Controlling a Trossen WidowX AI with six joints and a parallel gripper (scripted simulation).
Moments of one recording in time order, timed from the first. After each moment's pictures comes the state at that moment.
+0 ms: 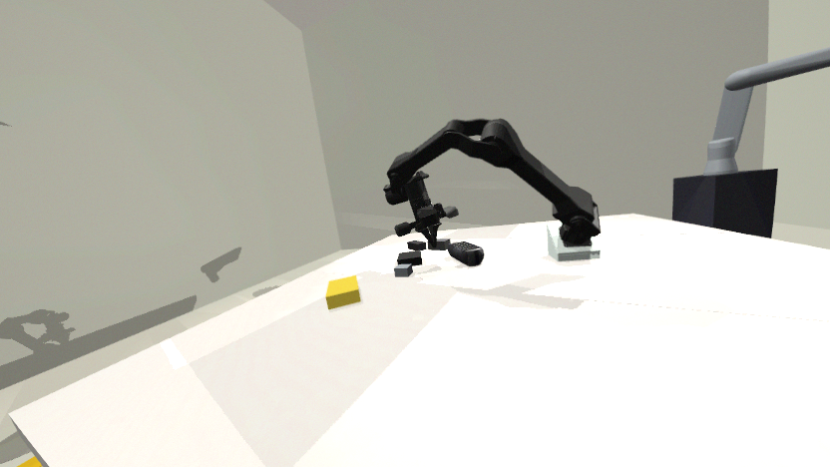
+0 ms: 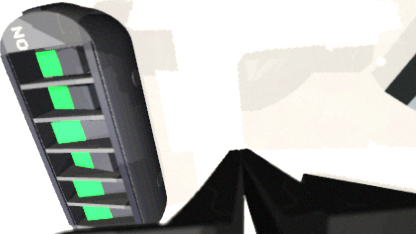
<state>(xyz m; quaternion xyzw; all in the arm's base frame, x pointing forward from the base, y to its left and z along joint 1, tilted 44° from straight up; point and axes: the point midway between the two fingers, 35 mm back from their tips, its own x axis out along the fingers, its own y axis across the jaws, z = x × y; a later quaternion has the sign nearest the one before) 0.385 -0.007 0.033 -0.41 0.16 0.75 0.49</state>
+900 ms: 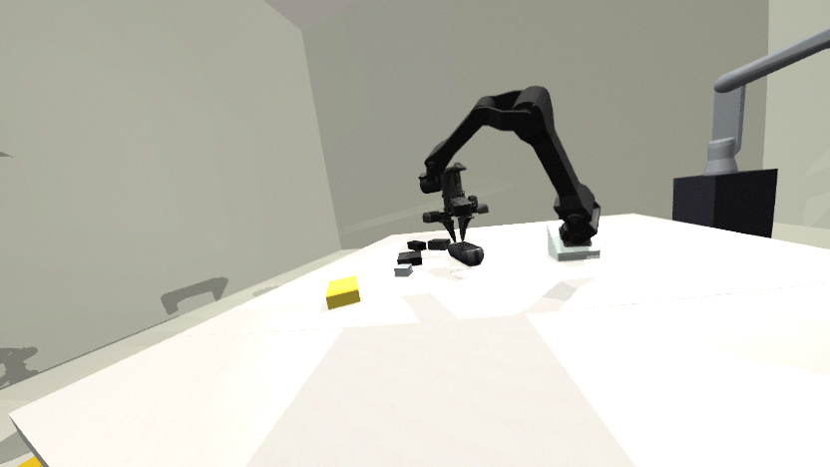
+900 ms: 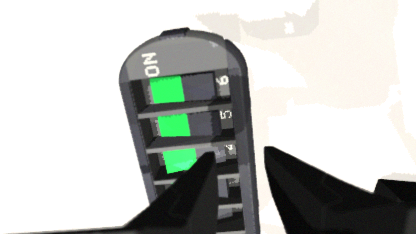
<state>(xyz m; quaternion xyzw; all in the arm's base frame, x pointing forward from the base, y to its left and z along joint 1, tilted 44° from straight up) 0.310 -0.030 0.029 -0.42 0.12 0.71 0.56</state>
